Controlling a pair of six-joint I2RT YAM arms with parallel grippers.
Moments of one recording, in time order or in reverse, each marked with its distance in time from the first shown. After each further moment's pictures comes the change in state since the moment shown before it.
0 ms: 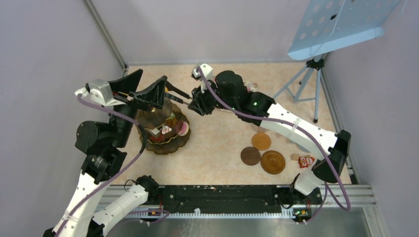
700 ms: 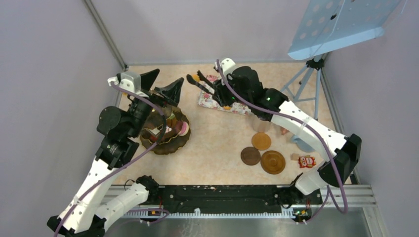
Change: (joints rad) left arm 0.000 0.097 -0.070 0.027 0.070 0.092; right arm -0.199 -0.060 -0.126 -0.065 0.141 -0.027
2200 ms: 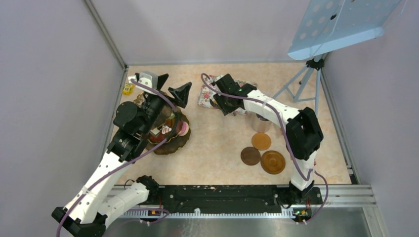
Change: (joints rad) left arm 0.000 0.049 -0.086 0.033 -0.003 0.021; right arm -0.068 0.389 0.096 -0.206 0.129 -0.012
